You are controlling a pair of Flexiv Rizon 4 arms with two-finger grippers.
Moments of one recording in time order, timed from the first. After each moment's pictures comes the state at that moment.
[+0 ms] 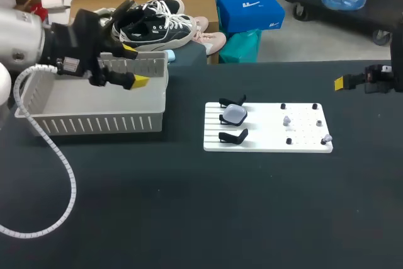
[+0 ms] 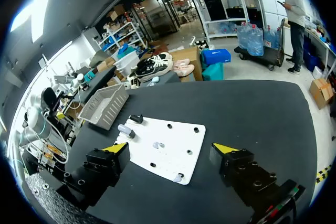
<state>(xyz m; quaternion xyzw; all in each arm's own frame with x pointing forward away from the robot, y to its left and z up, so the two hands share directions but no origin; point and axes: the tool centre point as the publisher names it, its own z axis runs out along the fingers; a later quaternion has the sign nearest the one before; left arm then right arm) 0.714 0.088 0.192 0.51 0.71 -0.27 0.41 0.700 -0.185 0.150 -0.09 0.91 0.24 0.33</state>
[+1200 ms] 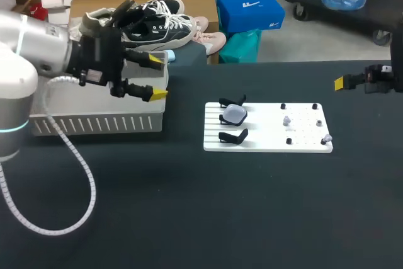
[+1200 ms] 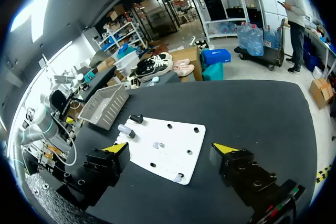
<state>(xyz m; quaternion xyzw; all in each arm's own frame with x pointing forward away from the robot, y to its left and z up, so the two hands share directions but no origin) 0.727 0.043 0.148 0.57 0.63 -0.31 0.41 0.700 -0.185 0.150 -0.09 0.91 0.24 0.33</state>
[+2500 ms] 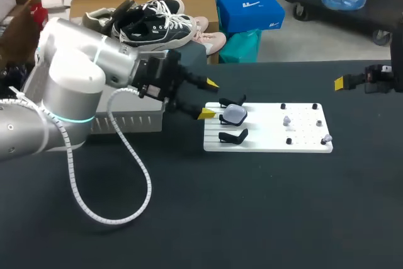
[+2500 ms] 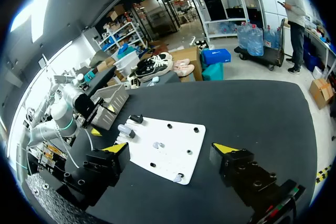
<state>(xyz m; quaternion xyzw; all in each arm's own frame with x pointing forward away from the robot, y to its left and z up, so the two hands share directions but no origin) 0.743 -0.065 0.065 0.62 0.56 -0.42 0.36 0.700 -0.185 0.150 -0.09 0.91 0.24 0.33</state>
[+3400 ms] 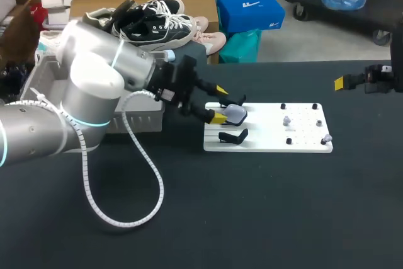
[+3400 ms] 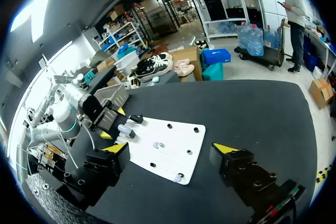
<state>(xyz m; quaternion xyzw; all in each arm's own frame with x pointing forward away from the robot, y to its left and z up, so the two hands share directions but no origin) 0.752 -0.088 0.040 0.61 0.60 -0.40 0.33 0.700 -0.185 0.150 -0.09 0.91 0.24 0.33</state>
